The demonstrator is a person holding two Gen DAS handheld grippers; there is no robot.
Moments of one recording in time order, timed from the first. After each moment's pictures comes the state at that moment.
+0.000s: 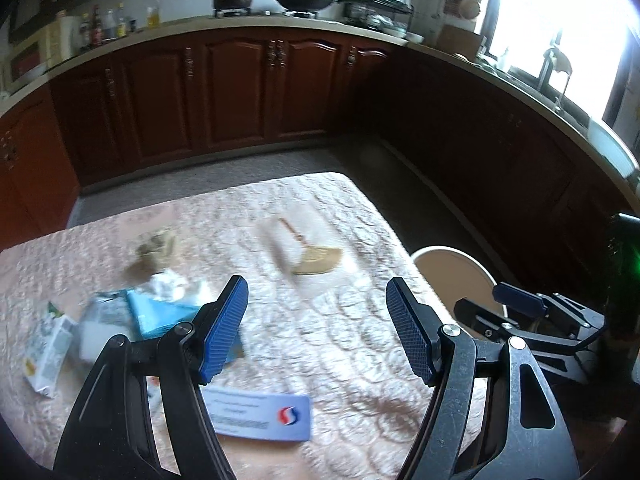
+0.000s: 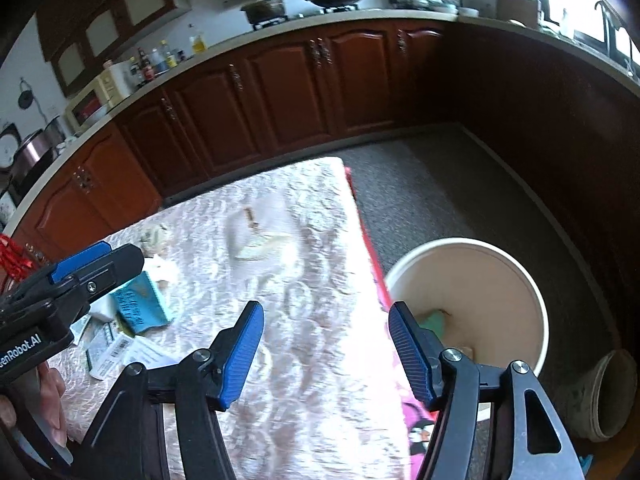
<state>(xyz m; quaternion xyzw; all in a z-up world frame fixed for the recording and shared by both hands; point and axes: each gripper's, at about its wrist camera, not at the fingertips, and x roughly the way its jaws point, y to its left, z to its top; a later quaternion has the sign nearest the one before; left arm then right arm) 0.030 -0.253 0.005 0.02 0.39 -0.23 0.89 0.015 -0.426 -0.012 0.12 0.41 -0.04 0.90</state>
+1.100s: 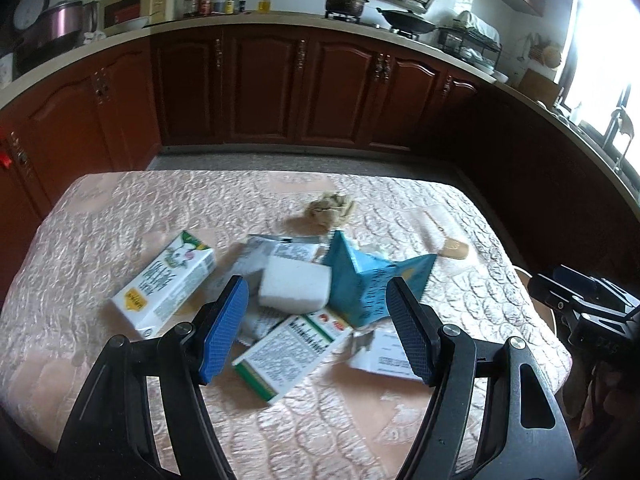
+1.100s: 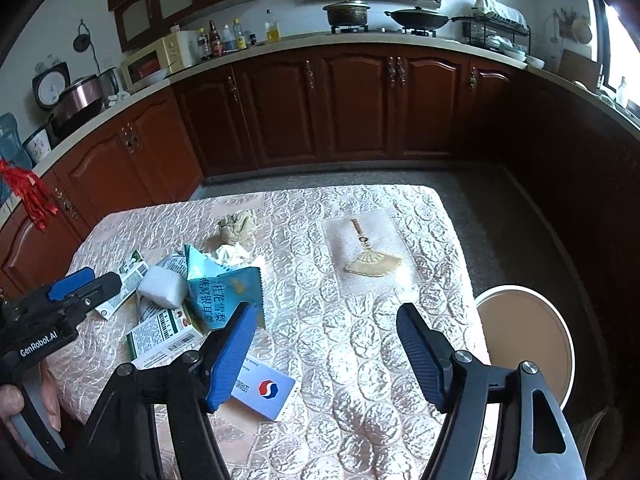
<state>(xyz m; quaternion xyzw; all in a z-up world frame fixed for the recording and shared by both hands) 0.011 -0.088 -0.016 -0.04 0.39 -0.10 0.92 0.036 -0.313 0.001 0.04 0.40 0.02 0.91</state>
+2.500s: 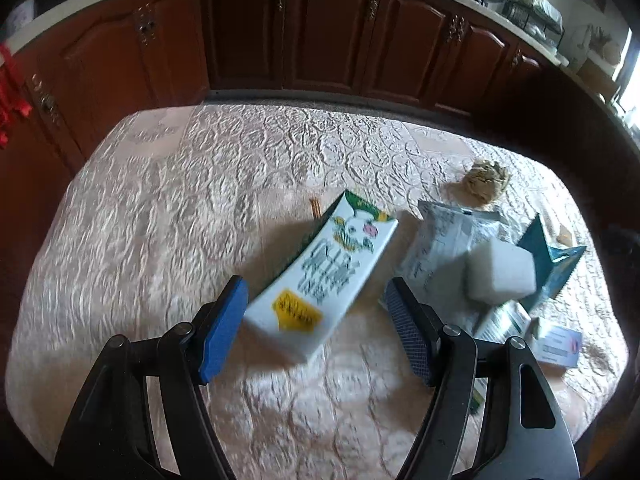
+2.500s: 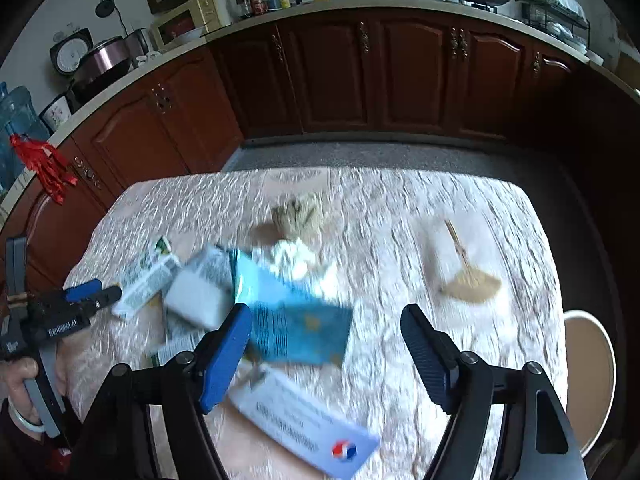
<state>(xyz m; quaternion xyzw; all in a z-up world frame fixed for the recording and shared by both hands) 0.080 0.034 -0.083 -0.03 0.48 -0.03 0.88 0.133 -0.242 -0.027 0.04 0.46 0.11 0.88</state>
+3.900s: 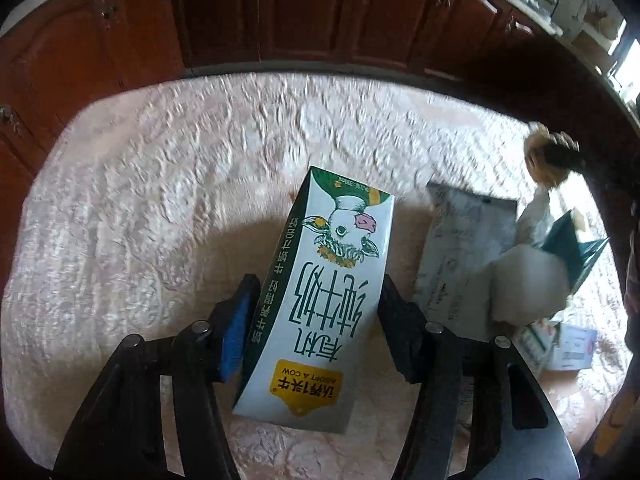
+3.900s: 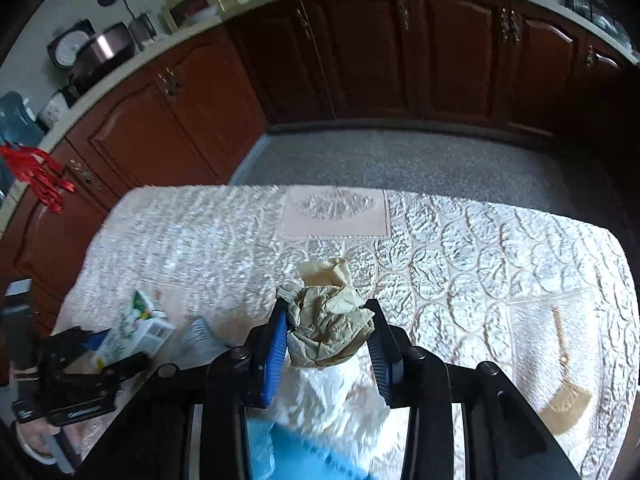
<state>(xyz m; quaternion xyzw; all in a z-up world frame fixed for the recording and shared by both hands) 0.117 0.034 -0.105 -0.02 0.52 -0.06 0.85 0.236 -0.201 -0.068 0.06 0.47 0.17 0.86</state>
